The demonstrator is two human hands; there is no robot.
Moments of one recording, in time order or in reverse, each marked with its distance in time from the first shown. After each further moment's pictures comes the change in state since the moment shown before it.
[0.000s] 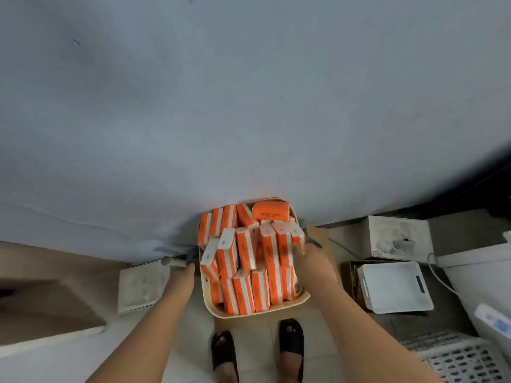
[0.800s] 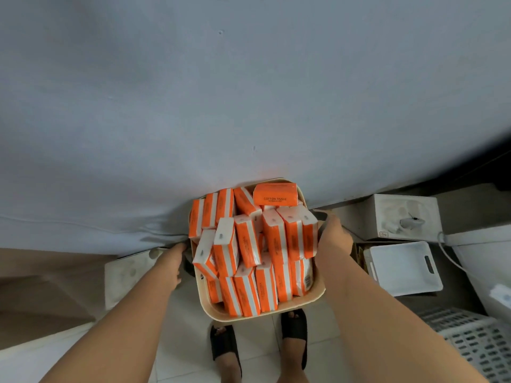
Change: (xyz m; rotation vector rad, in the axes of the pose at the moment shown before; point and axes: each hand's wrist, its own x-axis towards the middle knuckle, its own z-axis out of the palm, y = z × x) left_hand 0.081 0.026 0.018 -0.278 -0.047 -0.165; right_hand 0.085 0.013 0.030 1.000 0.326 0.482
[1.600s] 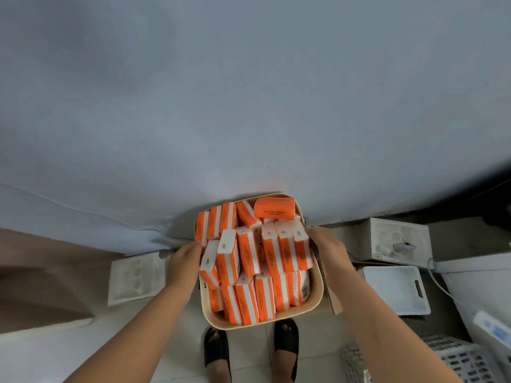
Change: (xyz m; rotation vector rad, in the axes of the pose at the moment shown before) left_hand -0.109 -0.010 -0.029 0.068 -0.040 0.454; right_hand -0.092 -0.040 -0.046 -0.223 -0.432 -0.173
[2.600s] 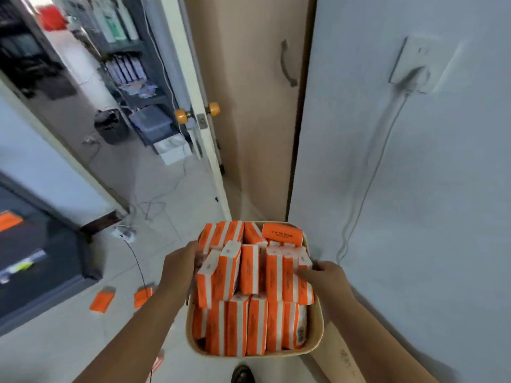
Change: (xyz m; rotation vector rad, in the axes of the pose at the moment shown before) left_hand -0.292 -0.178 -0.372 -0.842 0.819 -0.401; right_hand -0.311 -0.005 0.322 -0.854 -0.734 -0.366
